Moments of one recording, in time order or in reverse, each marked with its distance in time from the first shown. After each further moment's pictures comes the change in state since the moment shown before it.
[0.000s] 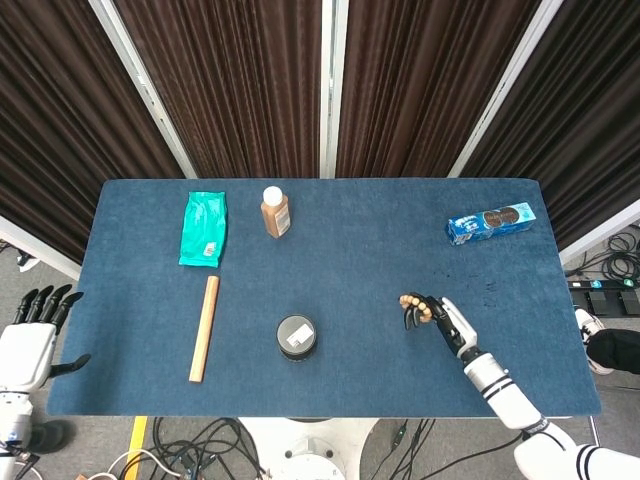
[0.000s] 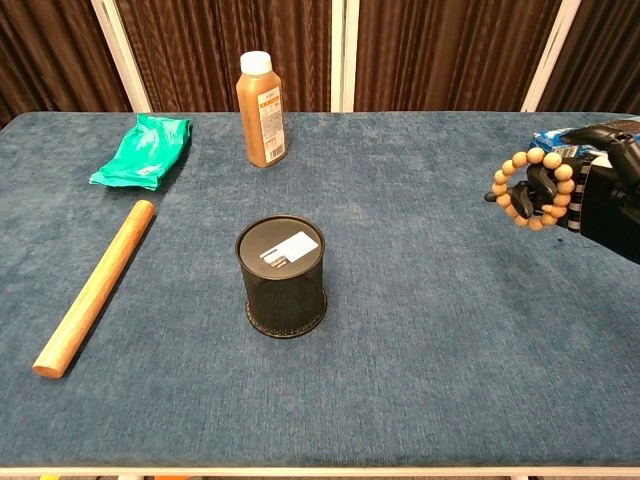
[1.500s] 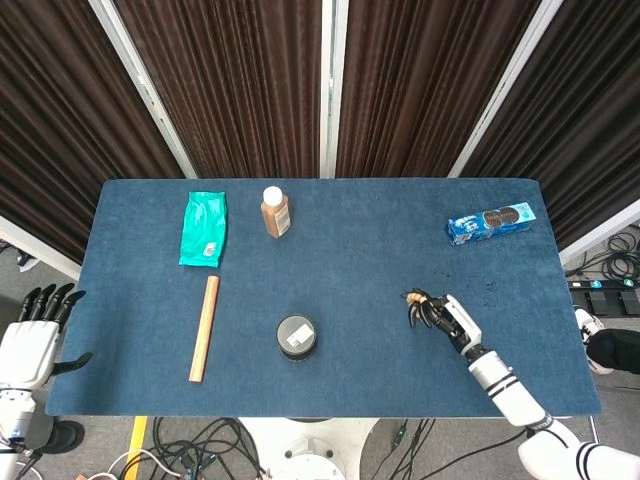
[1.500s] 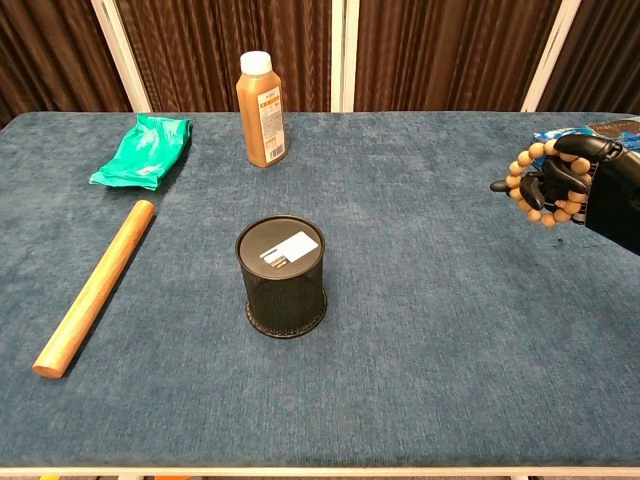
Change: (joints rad) left arm -0.011 -0.003 -0.002 -0.003 -0.013 -0.014 0.015; right arm -0.001 -0.029 -0.019 0.099 -0.053 0.061 0.095
